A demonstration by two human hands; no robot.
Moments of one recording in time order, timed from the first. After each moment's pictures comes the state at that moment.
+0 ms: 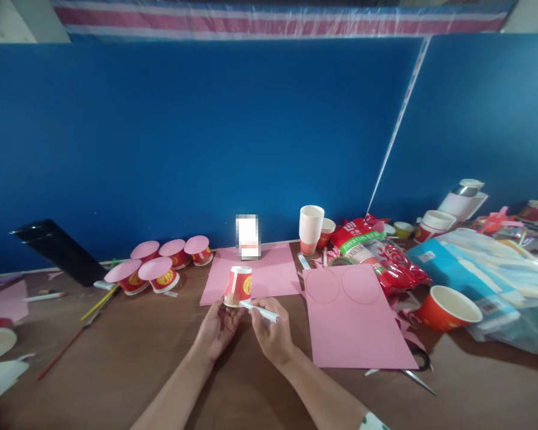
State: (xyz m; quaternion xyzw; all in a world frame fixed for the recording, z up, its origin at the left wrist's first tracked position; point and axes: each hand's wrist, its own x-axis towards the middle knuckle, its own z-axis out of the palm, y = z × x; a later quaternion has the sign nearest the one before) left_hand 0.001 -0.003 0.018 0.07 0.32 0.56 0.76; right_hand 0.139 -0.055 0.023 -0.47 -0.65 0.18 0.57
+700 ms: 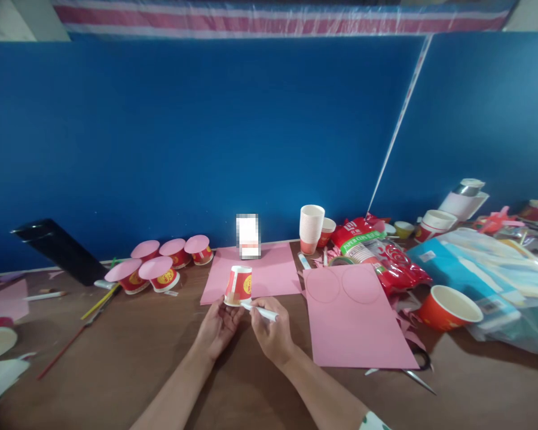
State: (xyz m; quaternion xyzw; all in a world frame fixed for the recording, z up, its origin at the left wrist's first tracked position) left_hand 0.001 -0.001 0.014 0.07 0.33 0.56 0.76; right_hand 0.139 -0.054 0.024 -0.48 -0.66 0.15 0.56
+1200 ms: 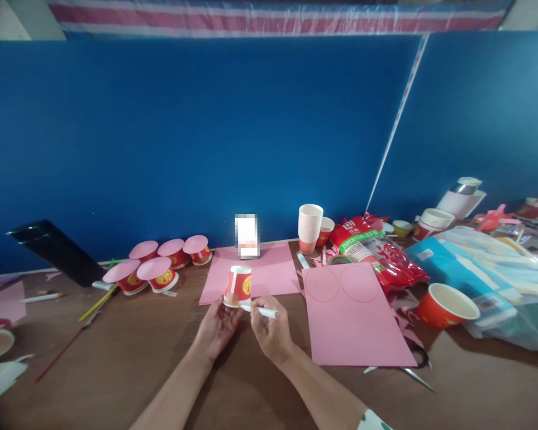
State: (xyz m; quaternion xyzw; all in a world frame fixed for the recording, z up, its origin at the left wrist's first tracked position) left_hand 0.000 -0.003 0.014 0.07 0.34 0.55 0.76; right_hand 0.140 -0.055 0.026 -0.48 -0.66 0.16 0.56
